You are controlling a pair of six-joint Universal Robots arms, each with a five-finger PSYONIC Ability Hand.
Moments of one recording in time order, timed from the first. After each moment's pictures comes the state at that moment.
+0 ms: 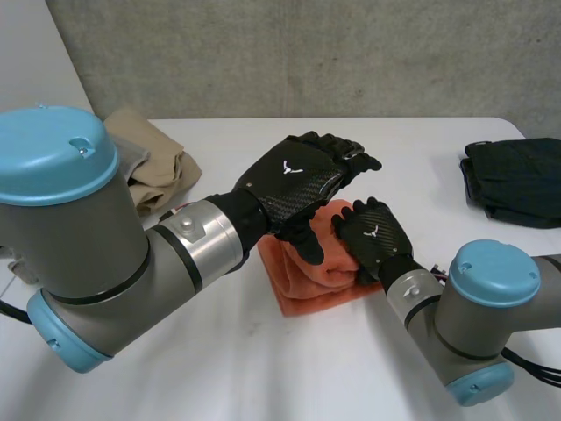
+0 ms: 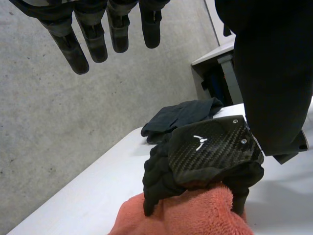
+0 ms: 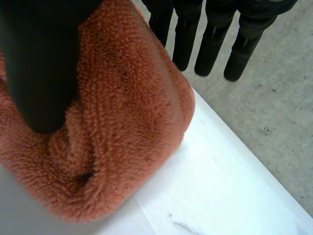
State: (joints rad) left arm 4.05 -1.89 -1.40 3.21 -1.14 3.31; right arm 2.04 -1.00 1.75 -0.61 1.39 2.64; left_hand 0.21 0.21 0.20 0.18 0.05; right_hand 0.45 0.45 0.45 0.46 0.26
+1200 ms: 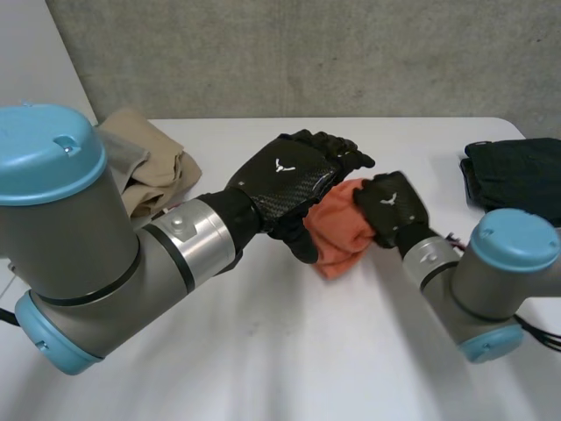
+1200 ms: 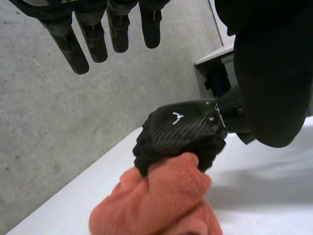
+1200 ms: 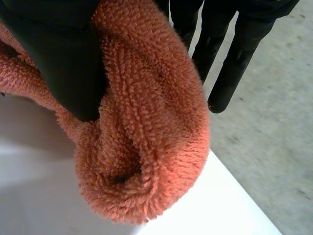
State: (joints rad) left arm 4.07 -1.86 -1.42 3.21 -1.14 3.30; right arm 1.94 -0.97 1.64 -0.62 1.32 2.64; left_hand 0.21 0.21 0.20 0.18 0.05; right_hand 0.83 0.91 0.92 0.93 0.68
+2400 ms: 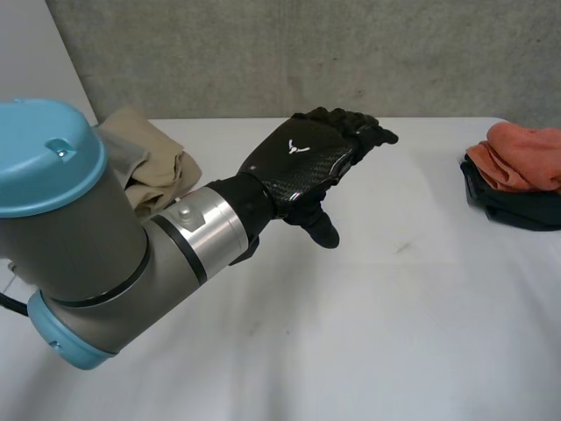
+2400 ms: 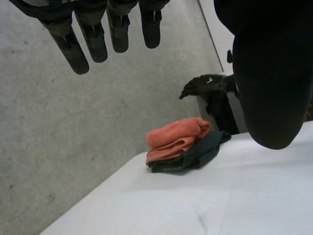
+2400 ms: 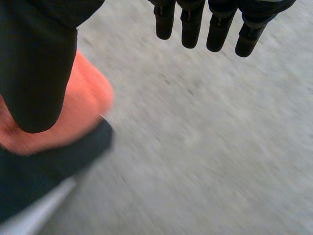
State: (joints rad) left arm 4.03 -1.85 -1.40 3.29 -1.14 3.22; right arm 1.10 -0.77 1.17 -0.59 1.00 2.69; left_hand 0.21 0.21 0.20 0.18 0.05; right_hand 0.23 0.21 0.21 0.21 0.05
